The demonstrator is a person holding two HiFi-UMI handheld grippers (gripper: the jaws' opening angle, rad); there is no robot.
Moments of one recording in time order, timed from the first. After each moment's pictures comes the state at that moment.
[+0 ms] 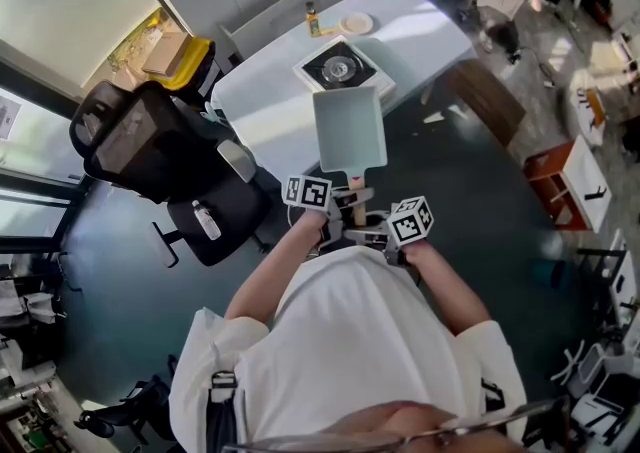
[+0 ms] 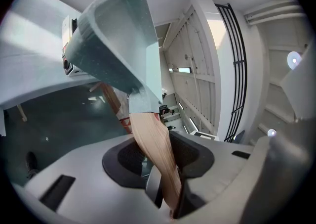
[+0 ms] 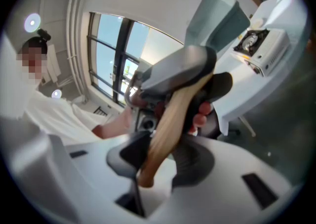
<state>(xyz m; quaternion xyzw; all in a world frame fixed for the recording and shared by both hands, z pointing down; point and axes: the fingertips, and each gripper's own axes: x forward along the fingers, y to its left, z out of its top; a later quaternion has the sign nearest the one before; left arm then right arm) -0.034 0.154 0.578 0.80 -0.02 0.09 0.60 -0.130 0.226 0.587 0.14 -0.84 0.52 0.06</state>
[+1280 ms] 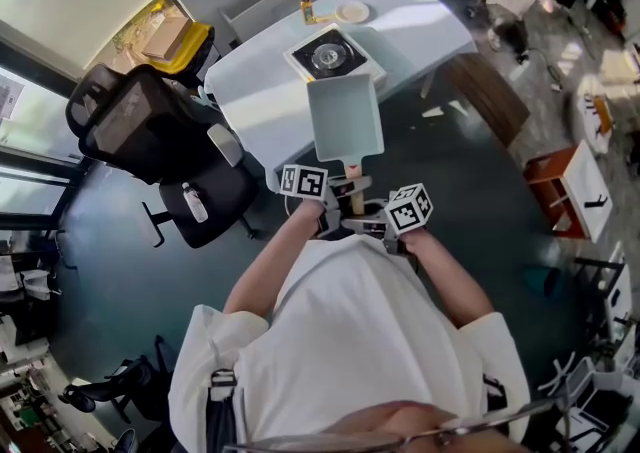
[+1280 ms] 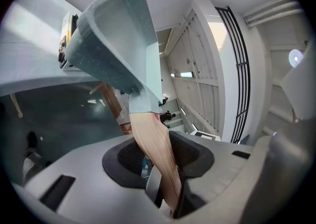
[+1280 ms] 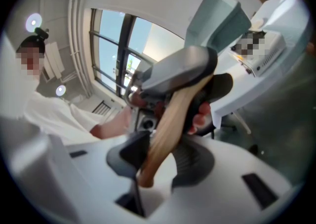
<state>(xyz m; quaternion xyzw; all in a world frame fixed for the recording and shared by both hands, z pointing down) 0.026 0.165 0.588 0.80 -0.05 0.07 0.60 -0.065 0.245 0.597 0.11 -0.85 0.51 0.08</state>
